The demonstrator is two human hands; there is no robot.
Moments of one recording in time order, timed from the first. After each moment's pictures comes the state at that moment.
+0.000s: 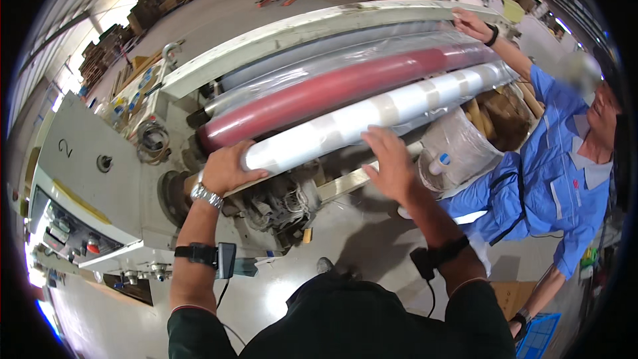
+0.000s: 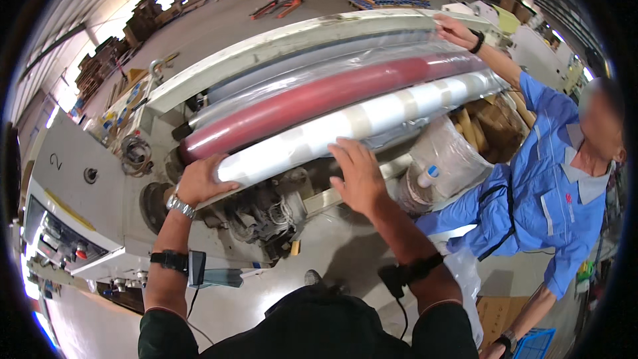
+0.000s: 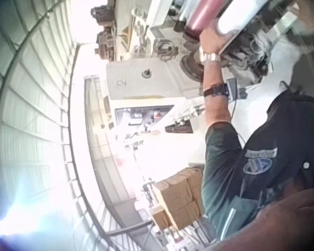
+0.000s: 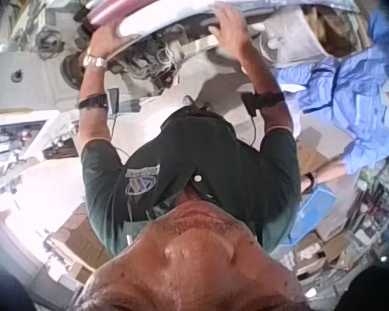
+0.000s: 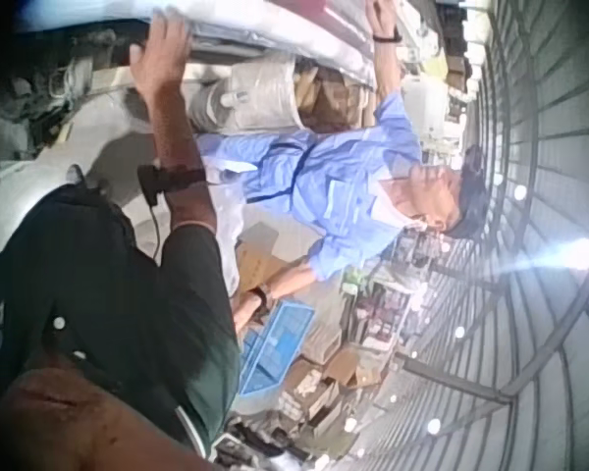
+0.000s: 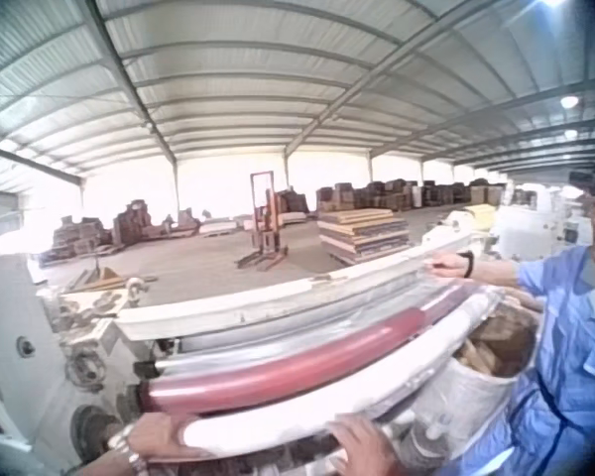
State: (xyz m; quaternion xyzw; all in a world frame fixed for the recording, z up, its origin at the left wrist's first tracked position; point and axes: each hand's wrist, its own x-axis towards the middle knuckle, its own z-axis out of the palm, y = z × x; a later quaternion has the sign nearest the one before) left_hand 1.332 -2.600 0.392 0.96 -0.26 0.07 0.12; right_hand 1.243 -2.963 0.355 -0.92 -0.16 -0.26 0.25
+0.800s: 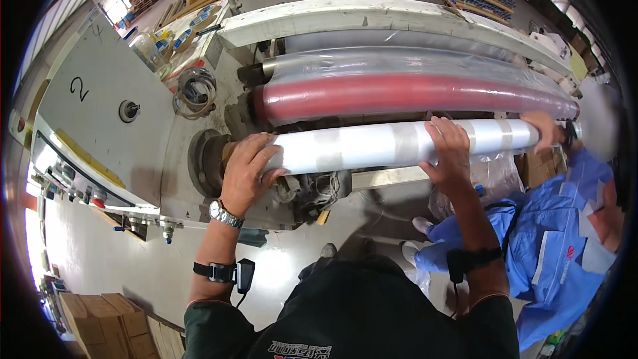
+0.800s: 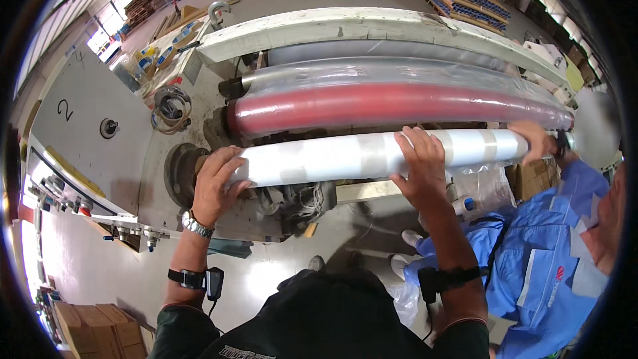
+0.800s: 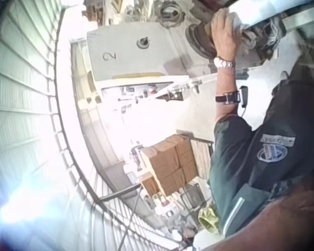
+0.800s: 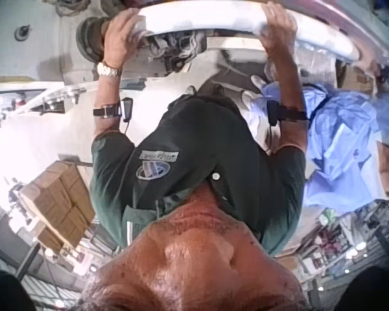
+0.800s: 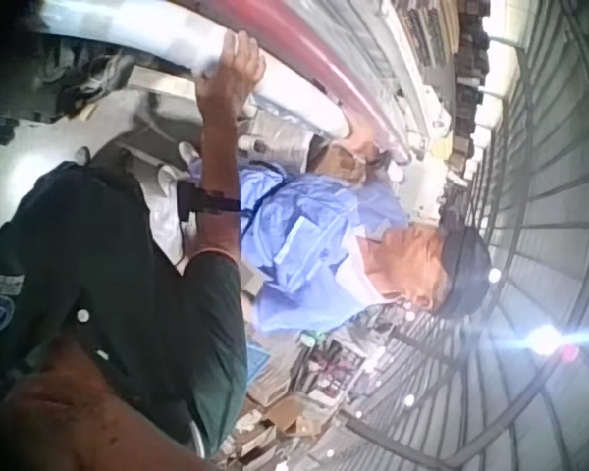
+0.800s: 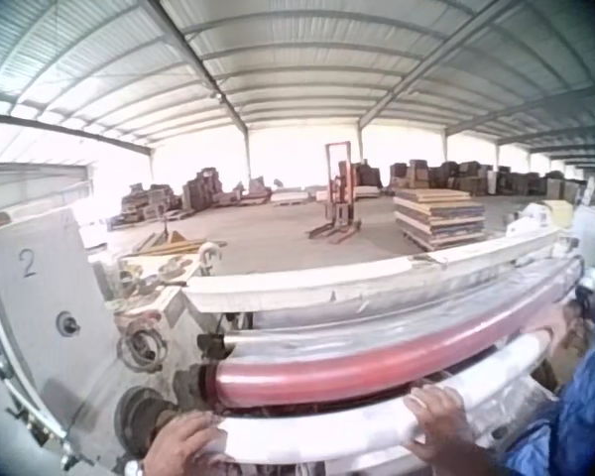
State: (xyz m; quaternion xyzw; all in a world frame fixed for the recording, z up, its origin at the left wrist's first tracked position) left_hand 1.281 -2.543 0.372 0.91 -0.24 0.26 0.19; right_hand 1.330 -2.956 0.351 -0.92 -0.27 -0.25 0.14
